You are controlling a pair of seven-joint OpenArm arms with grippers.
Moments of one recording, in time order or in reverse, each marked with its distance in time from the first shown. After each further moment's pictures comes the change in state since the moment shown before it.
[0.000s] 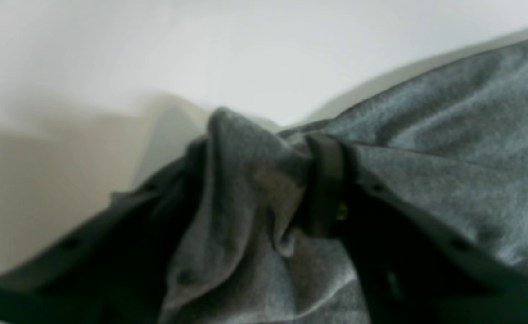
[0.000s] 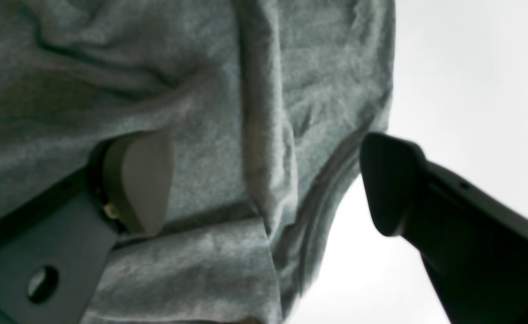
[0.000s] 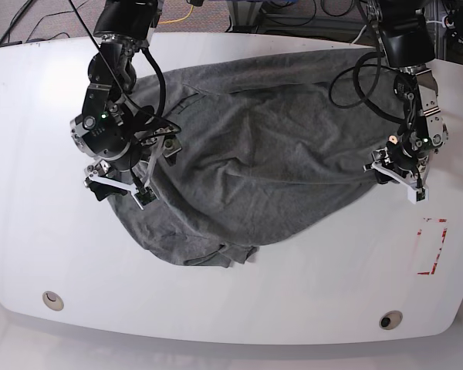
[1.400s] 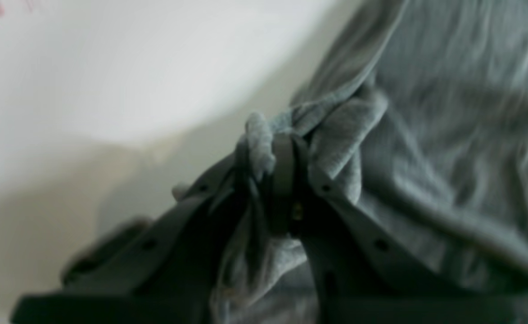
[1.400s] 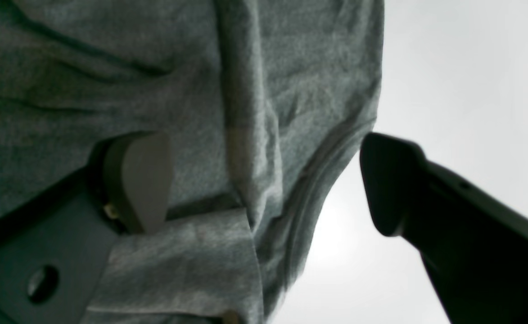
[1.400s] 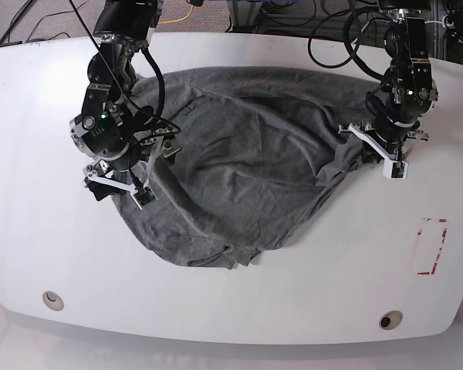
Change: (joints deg) left arm 18.3 -0.2 7.1 29.7 0.1 -0.1 1.9; right arm 0.0 0.0 0.0 0.0 0.0 0.0 0.0
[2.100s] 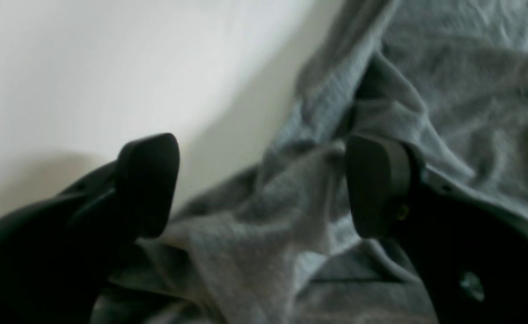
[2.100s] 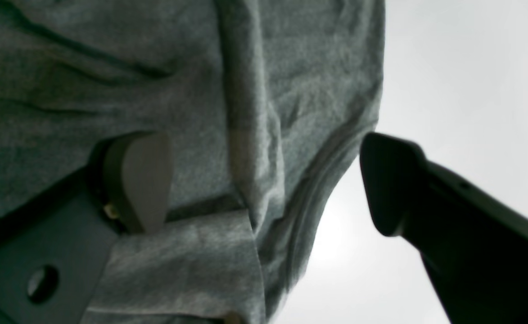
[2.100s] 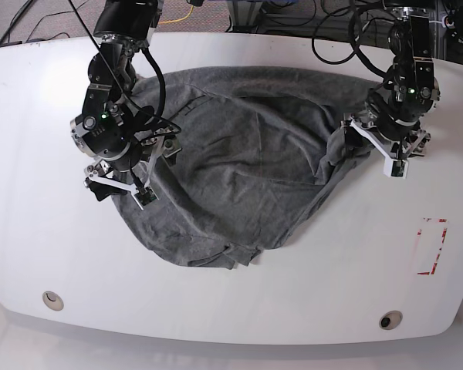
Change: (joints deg) left arm -0.1 -2.6 1.2 0.0 0.0 -0.1 -0.1; right arm 0.0 -0.1 0.0 0.0 0.0 0.0 0.0
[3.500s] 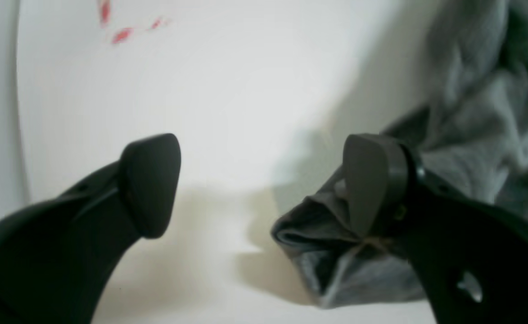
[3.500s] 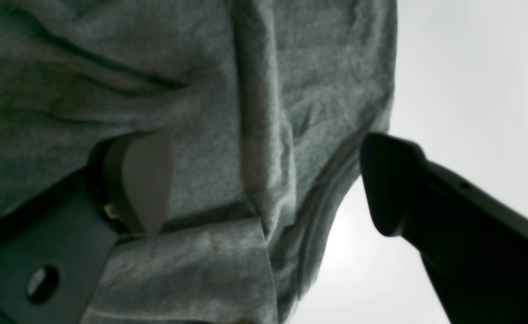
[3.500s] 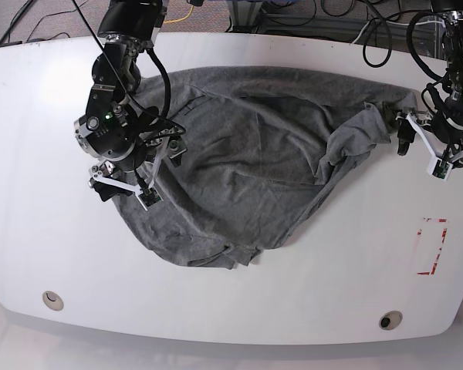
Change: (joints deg) left arm 2.3 -15.0 -9.8 -0.6 -1.4 -20.3 -0.4; right arm 0.3 -1.5 -0.2 -0.1 0.0 0.0 0.0
